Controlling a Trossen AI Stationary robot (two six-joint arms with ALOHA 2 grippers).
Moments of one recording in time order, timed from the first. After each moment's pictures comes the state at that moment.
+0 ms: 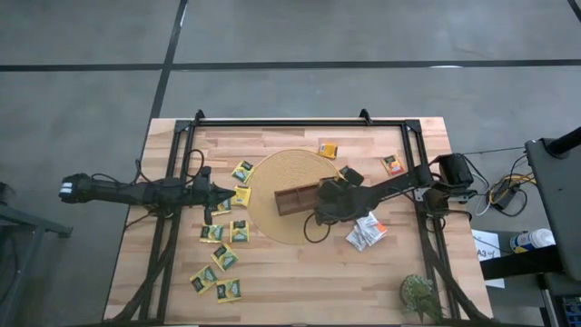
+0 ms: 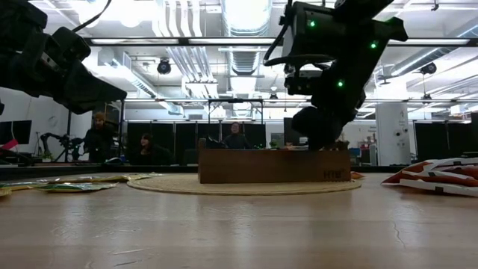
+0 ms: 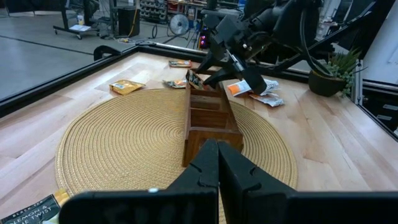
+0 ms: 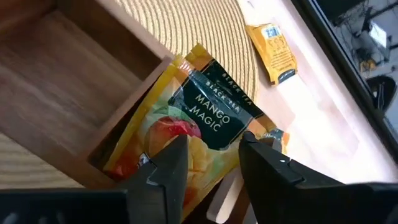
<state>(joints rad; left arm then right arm) -0.08 0.27 0.01 0.05 -0.23 -0.18 0.15 1.80 1.07 -0.71 0.76 0.74</state>
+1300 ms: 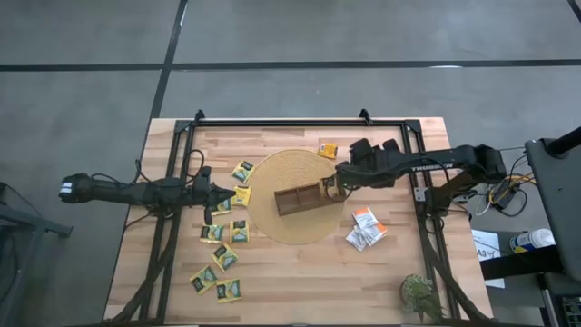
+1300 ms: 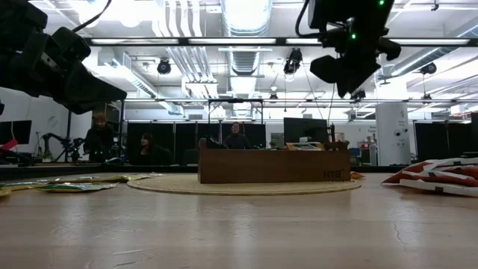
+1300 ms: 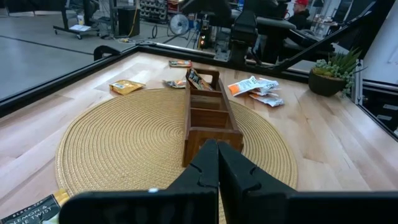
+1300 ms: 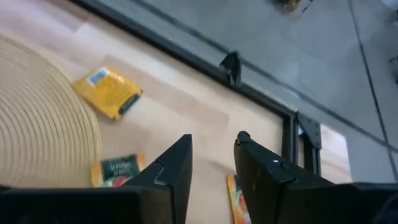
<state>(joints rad) -0.08 0.27 0.01 0.05 -0.23 -0.18 -0.04 1.49 1.16 -1.21 0.88 1.06</state>
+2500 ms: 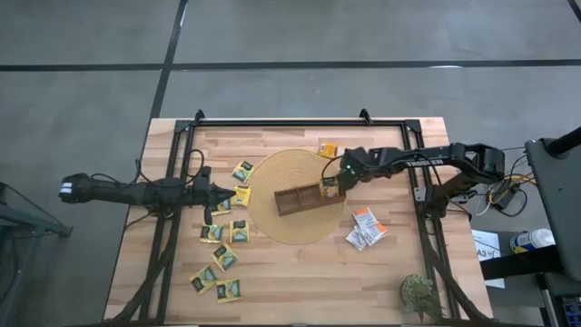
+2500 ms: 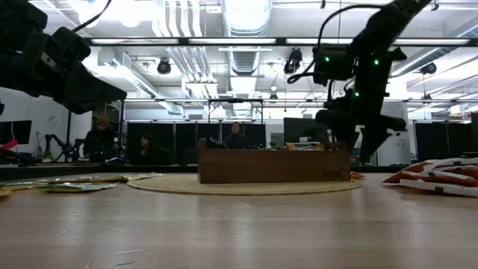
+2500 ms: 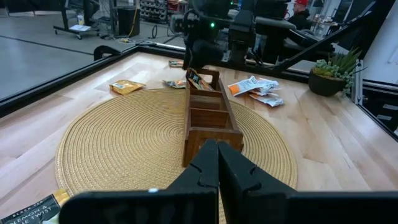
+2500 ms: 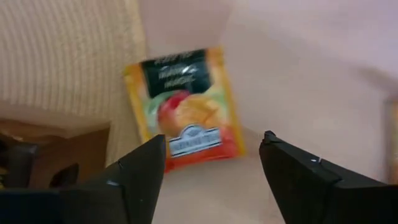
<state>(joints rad) -0.08 0.27 0.01 0.05 -0.23 -0.18 -0.32 1.48 0.76 -0.60 0.23 0.83</state>
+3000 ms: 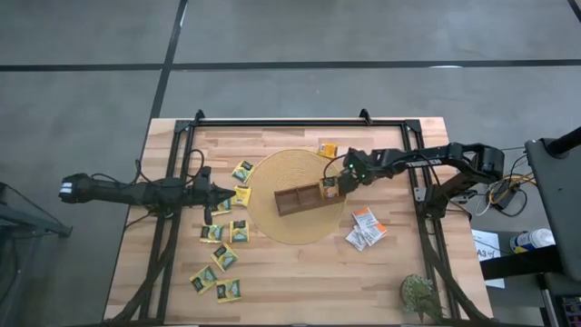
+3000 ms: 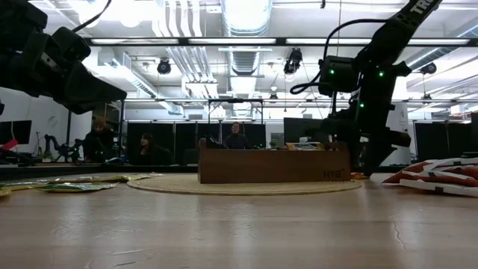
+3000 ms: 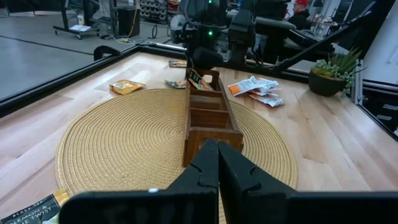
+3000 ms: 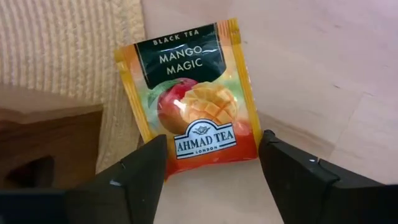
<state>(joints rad) -0.08 0.26 0.01 0.05 -0.23 -0.18 -0.37 1.49 0.68 -0.49 0.12 0.82</state>
